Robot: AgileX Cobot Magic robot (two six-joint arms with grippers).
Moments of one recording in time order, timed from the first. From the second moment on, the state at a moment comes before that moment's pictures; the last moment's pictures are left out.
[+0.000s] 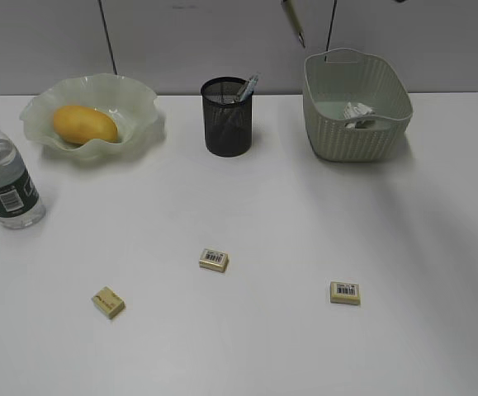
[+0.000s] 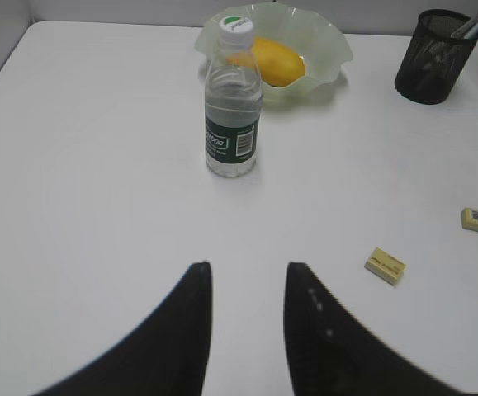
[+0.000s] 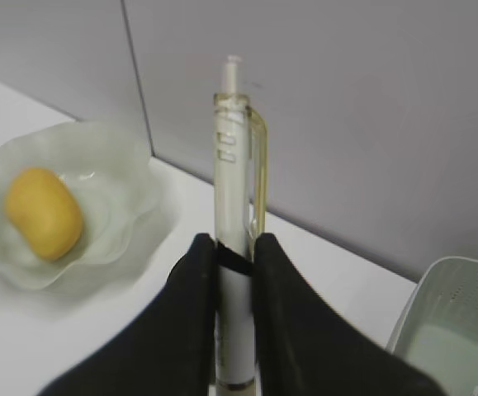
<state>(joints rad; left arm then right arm) -0.05 -0.01 -0.53 -0.02 1.07 -0.09 0.44 1.87 -1.57 0.45 0.20 -0.49</state>
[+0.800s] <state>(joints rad) -0.05 -0.01 -0.53 -0.02 1.07 -0.09 0.56 2.17 -1.51 0.34 -0.54 -0.20</state>
